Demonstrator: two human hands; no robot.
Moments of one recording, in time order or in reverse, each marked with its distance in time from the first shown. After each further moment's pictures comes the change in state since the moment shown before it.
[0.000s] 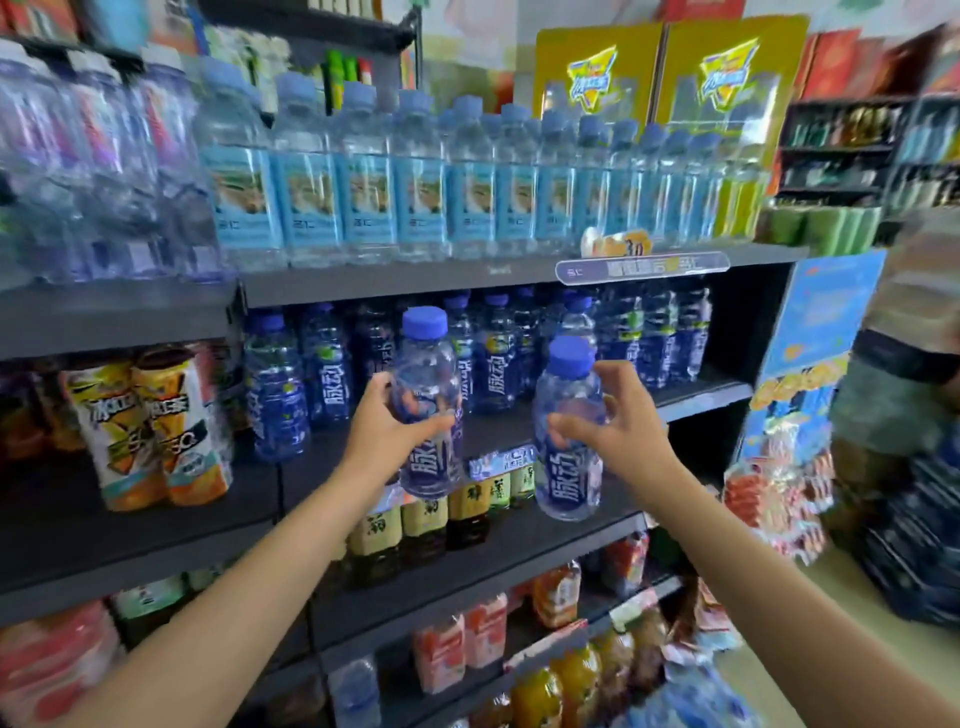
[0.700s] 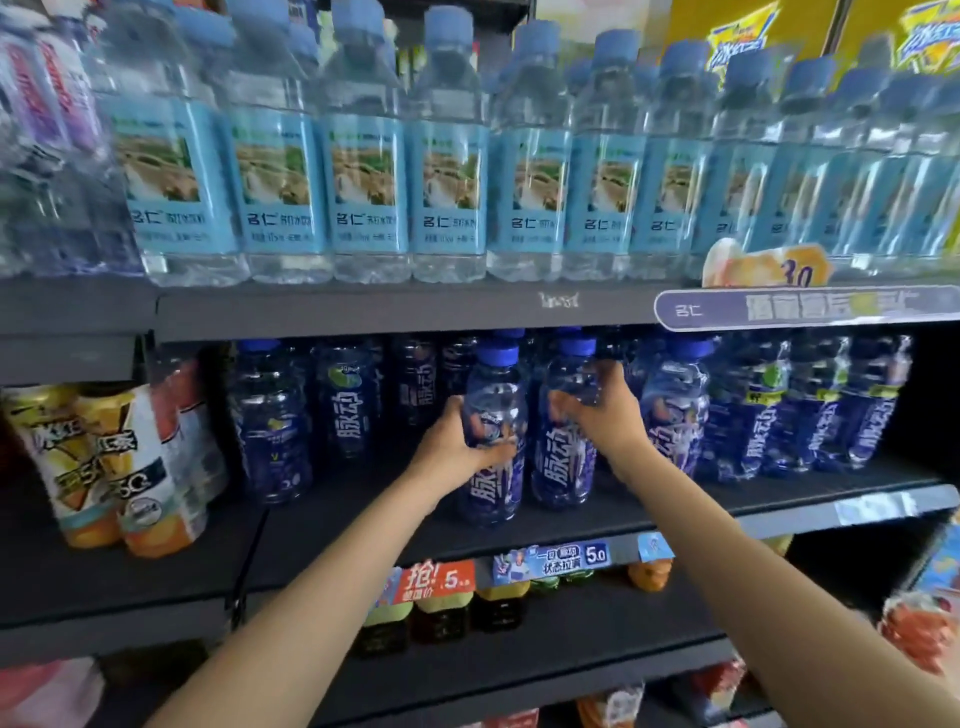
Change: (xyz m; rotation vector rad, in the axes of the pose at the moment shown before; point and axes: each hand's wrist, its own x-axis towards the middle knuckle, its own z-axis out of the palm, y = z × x) left_hand 0.138 -0.062 0.065 0.254 -0.040 -0.204; right_hand 0.203 0.094 0.079 -0.001 -0.115 0.142
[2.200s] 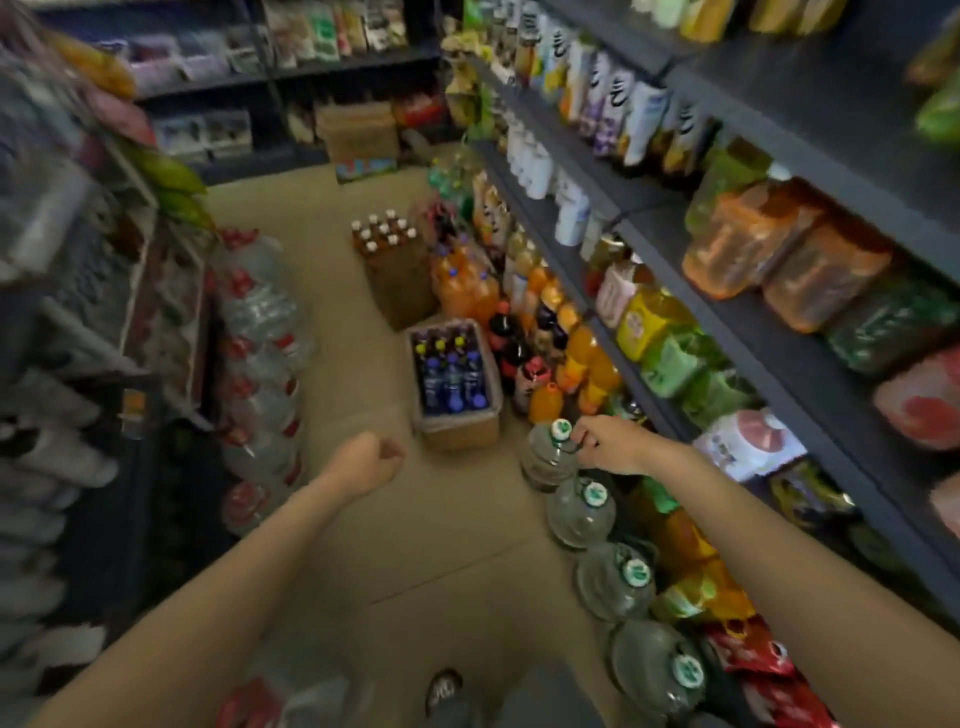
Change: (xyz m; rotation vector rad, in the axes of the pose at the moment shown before) left_hand -0.756 -0.351 -0.394 0.143 0.758 -1.374; right_hand -0.596 -0.137 0.599 -0.797 -1.940 -0.837
